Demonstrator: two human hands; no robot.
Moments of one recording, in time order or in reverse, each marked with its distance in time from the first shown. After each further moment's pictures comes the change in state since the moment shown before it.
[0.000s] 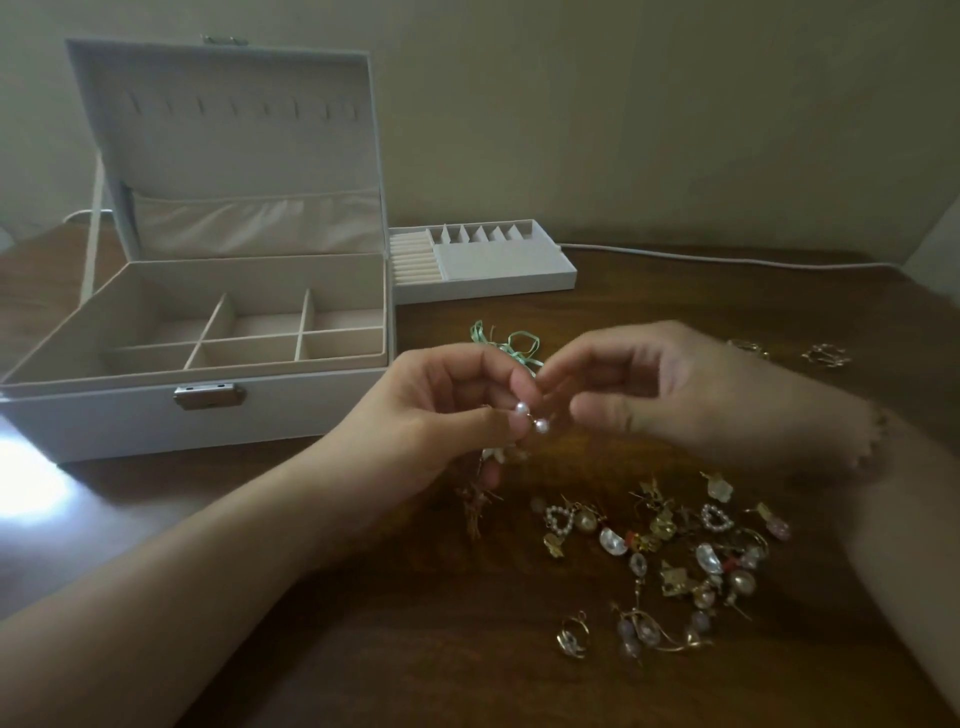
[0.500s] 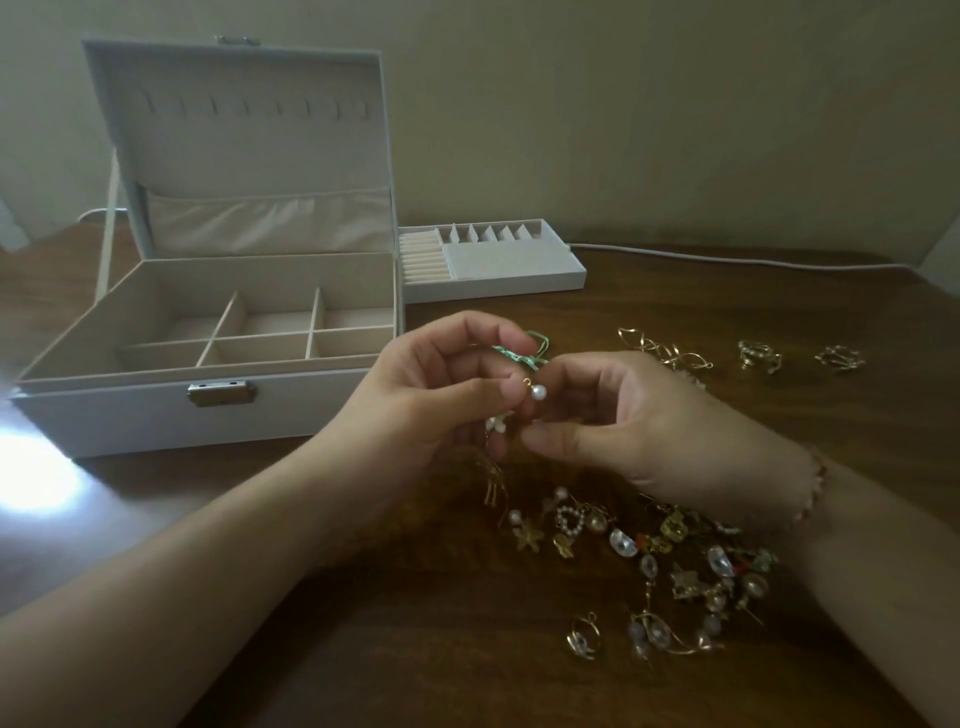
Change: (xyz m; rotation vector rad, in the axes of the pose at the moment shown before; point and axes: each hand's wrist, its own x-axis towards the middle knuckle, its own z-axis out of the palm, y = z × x) left_hand 0.001 0.001 -0.004 -0.144 0.086 0.084; right_hand 0.011 -0.002 0.040 0.009 0.135 0.027
